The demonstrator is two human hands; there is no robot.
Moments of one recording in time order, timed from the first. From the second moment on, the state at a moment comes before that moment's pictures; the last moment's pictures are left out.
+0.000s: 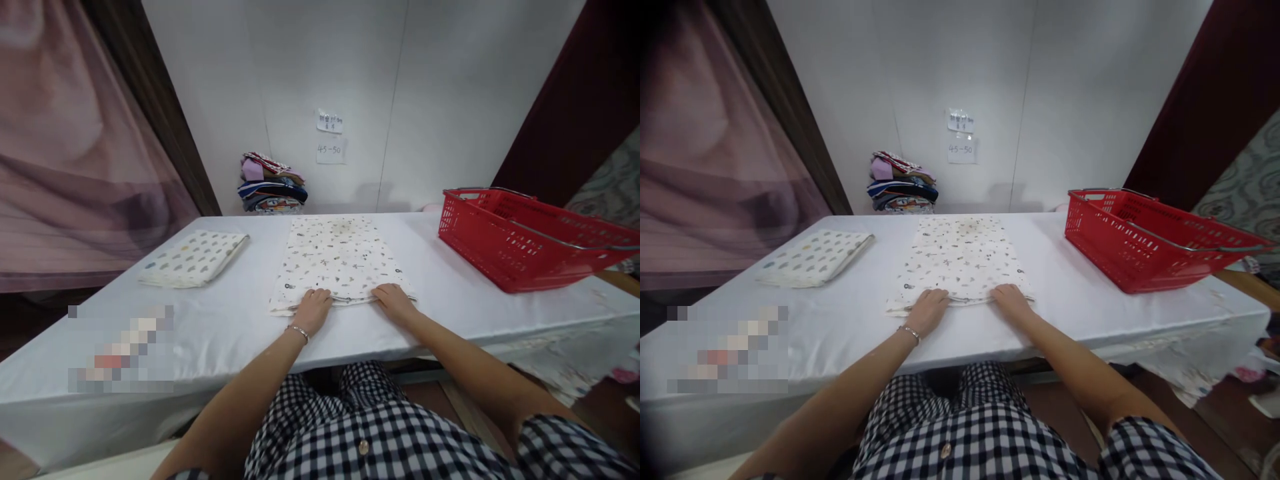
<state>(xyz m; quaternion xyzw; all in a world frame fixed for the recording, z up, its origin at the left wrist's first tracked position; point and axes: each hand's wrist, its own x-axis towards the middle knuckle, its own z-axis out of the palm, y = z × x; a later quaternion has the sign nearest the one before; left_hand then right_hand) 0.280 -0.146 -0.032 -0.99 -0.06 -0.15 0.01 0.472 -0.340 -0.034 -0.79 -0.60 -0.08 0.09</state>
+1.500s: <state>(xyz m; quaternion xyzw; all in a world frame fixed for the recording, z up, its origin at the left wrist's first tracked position) 0.305 -0.160 -0.038 -0.99 -0.07 -0.11 0.02 0.486 -0.353 -0.041 -0.78 -0.61 -0.07 0.12</state>
